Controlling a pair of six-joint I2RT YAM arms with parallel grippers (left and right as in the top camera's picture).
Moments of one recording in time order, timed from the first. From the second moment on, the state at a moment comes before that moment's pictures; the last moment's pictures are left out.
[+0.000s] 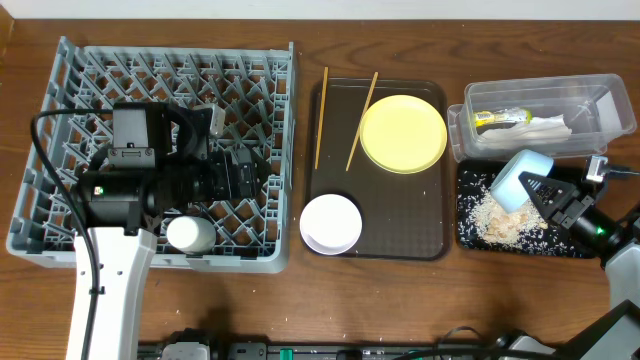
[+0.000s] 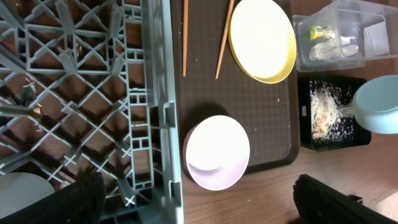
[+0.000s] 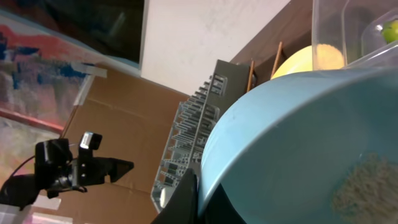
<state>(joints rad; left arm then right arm) -0.01 1.21 1.26 -1.10 0.50 -0.14 -0.73 1.39 0.69 -0.40 -1.50 0.09</state>
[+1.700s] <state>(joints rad) -0.01 1.21 1.26 -1.10 0.50 -0.14 -0.67 1.39 0.68 -0.35 -1.35 0.30</state>
